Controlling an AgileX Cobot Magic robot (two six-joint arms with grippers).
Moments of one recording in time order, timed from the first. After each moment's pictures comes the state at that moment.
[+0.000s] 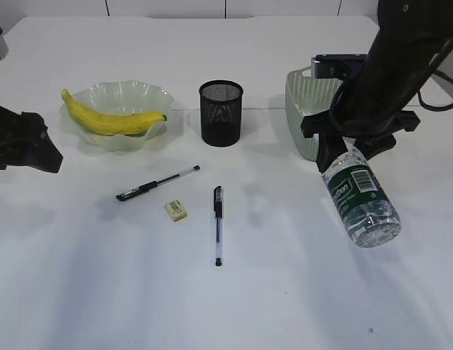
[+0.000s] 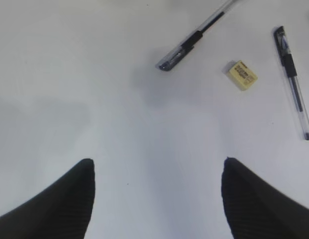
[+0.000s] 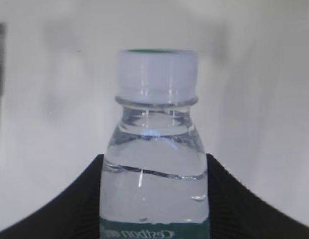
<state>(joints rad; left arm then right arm) -0.20 1.42 -0.99 -0.17 0.70 0.02 0.24 1.94 -1.53 0.05 1.04 0.09</state>
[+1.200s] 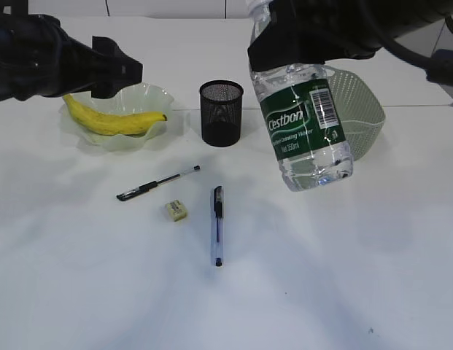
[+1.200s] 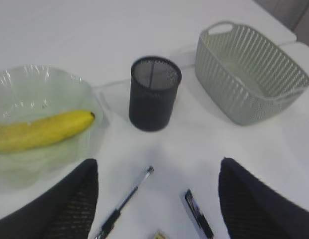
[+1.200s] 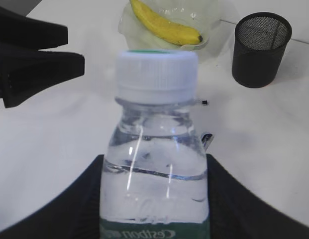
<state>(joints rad) -0.44 1.42 -0.95 -0.21 0.09 0.02 0.47 1.41 -1.31 0.35 0.72 -0.20</state>
